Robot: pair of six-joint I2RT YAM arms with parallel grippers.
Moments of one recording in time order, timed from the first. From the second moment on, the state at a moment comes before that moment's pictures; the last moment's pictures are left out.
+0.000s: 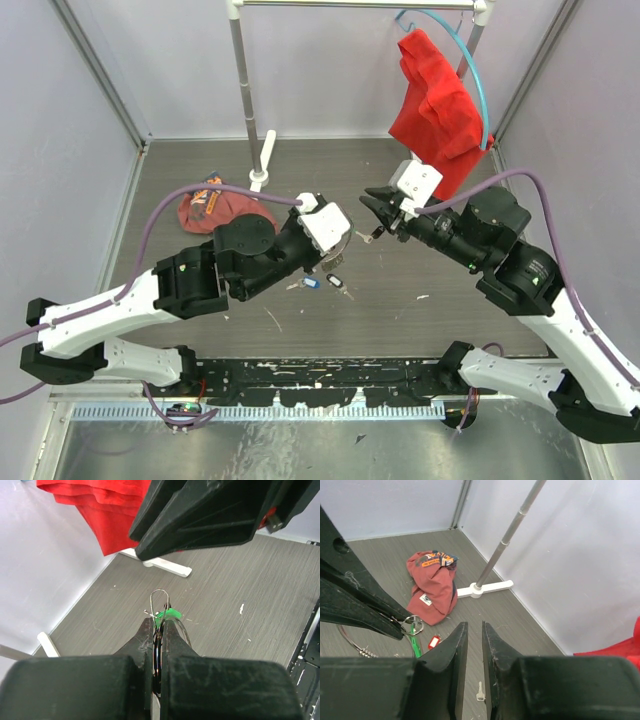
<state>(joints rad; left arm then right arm) -1.35 1.22 1.49 -0.40 -0.43 0.26 0.82 0.92 1.40 -0.48 -0.09 -0.37</state>
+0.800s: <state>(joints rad) -1.32 1.17 1.34 -0.50 -0.61 0.01 0.82 0.80 1.23 -0.56 0.10 0.05</state>
